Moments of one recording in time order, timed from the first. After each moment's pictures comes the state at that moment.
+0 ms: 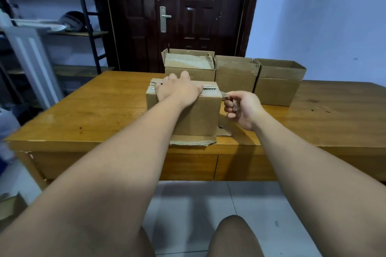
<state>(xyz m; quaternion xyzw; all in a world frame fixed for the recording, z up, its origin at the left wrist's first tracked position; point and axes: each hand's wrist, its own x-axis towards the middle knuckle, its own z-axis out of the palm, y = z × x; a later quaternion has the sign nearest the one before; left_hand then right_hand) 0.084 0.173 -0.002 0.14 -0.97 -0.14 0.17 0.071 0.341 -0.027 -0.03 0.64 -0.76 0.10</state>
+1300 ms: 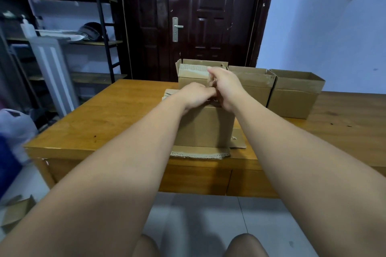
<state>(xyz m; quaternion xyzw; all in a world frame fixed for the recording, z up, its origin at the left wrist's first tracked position) 0.093 0.160 0.020 0.03 -0.90 -0.44 0.05 0.057 0.253 0.030 -0.13 0.70 -0.70 0.00</state>
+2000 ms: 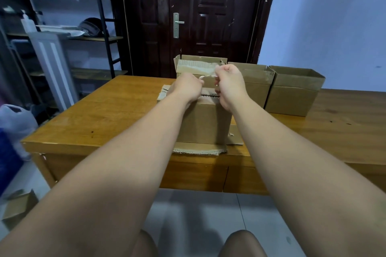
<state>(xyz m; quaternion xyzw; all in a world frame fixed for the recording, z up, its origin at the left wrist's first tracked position) 0.084 0.163 0.023 0.12 -0.86 -0.47 0.16 0.052 0.262 0.017 -0.10 0.67 -0.73 -0.08</state>
